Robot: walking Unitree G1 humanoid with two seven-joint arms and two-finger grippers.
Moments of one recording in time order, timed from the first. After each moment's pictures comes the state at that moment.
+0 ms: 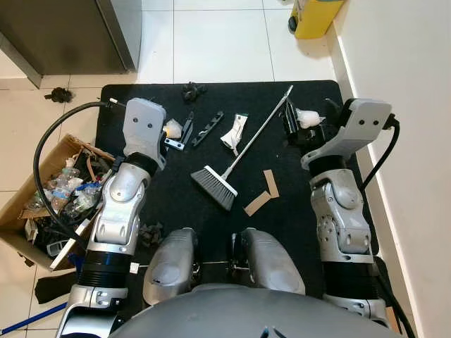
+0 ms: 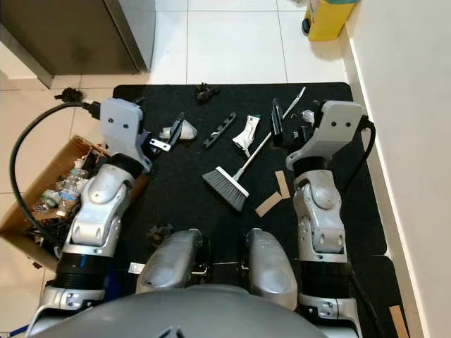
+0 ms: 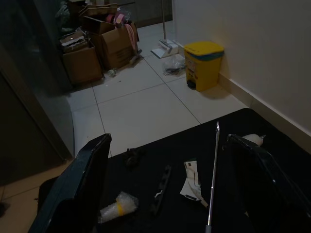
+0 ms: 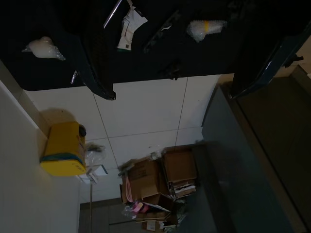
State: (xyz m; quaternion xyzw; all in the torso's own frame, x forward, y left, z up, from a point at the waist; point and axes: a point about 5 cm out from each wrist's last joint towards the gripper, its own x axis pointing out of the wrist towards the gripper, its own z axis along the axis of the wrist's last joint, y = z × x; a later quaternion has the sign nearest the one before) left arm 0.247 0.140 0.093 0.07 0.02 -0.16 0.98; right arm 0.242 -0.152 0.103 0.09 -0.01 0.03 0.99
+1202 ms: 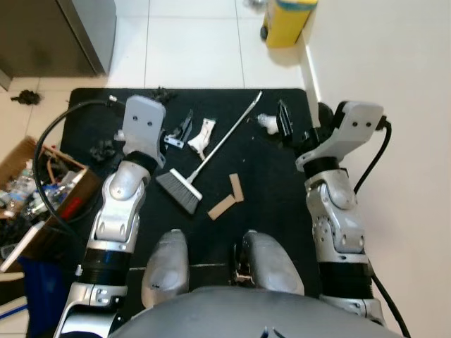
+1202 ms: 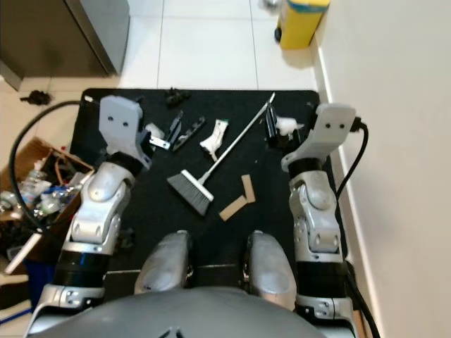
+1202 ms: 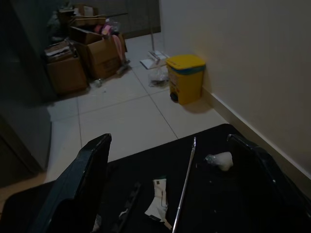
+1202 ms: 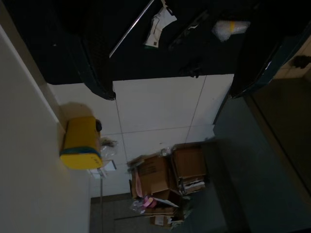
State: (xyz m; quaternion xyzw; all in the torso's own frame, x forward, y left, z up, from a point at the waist) left arm 0.249 0.140 0.093 0.08 0.02 -0.16 0.98; right arm 0.243 -0.147 0.102 0.10 -0.01 0.04 0.99
